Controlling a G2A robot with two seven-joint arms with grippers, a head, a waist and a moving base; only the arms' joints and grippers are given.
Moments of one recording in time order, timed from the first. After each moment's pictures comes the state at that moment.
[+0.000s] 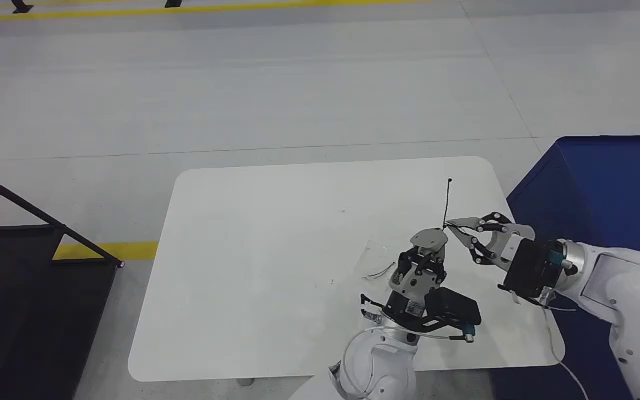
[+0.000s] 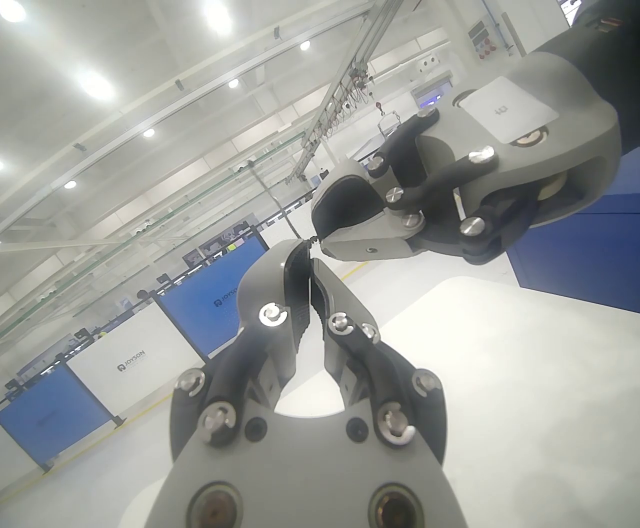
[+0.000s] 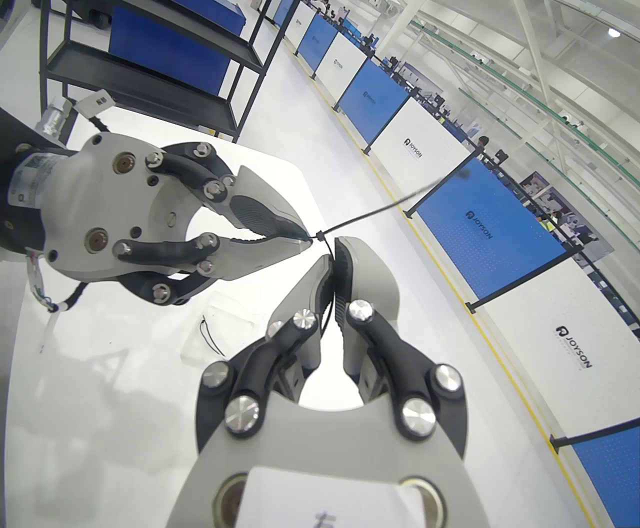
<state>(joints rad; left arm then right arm) 1.24 -1.70 -0.58 -1.51 2.28 0.58 0.00 -1.52 -0.79 1.76 -1.95 -1.48 -0.90 -0.39</state>
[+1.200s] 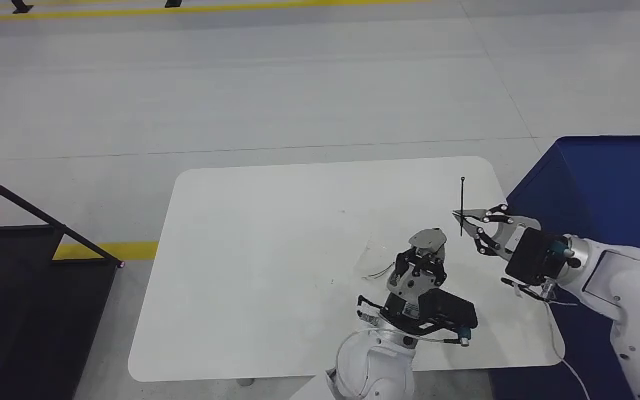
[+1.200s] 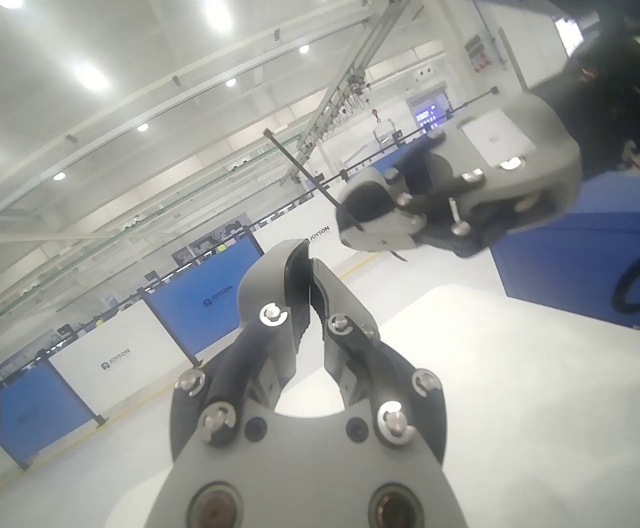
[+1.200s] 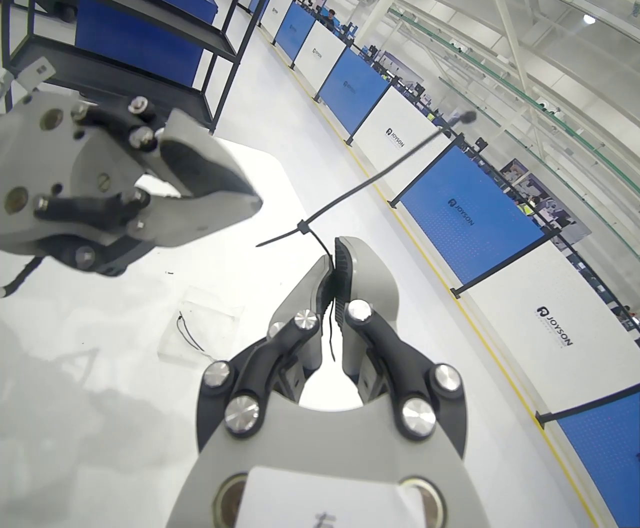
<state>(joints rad) 1.26 -1.68 -0.58 -1.56 2.22 0.58 0.04 -1.51 -0.80 1.76 -1.93 -1.46 -0.87 -0.34</state>
